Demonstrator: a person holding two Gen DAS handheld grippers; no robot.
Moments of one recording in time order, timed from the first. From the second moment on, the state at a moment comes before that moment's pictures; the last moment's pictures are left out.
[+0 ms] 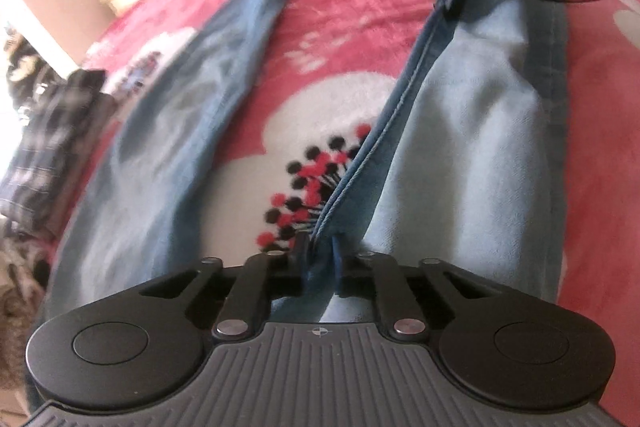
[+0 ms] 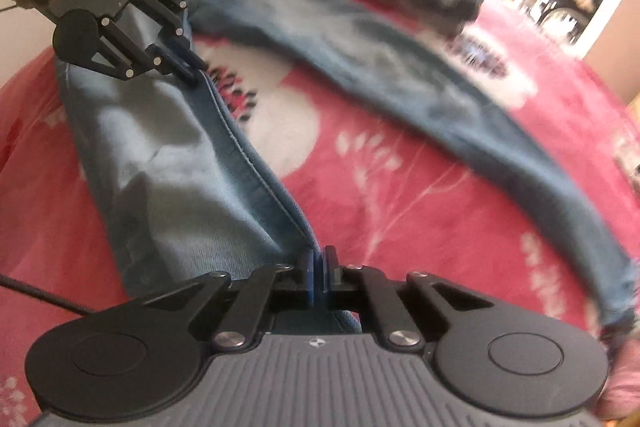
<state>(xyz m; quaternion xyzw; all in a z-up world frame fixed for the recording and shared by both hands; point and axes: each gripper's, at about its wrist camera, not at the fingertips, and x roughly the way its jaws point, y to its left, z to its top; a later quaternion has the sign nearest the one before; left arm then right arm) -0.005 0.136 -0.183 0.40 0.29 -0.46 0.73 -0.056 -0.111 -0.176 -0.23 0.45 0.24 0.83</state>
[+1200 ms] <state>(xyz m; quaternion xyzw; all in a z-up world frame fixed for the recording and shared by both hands) -0.049 0.255 -0.141 0.12 0.49 -0.22 0.84 -0.274 -0.368 -0.177 0.28 0.40 -0.17 0.86</state>
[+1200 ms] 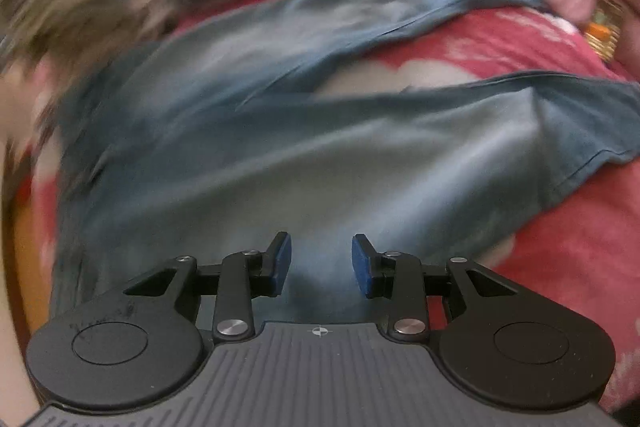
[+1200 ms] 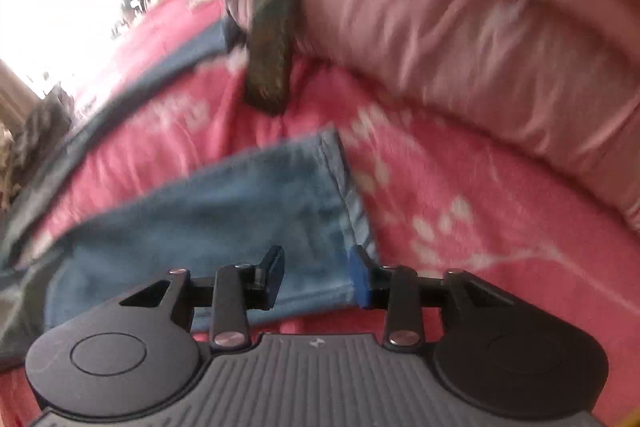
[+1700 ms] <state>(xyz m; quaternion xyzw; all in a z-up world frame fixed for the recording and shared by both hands) -0.081 0.357 -0.173 -0.18 0.51 -0.05 0.84 -0.169 -0.270 -0.251 0.48 0.52 0.11 0.70</state>
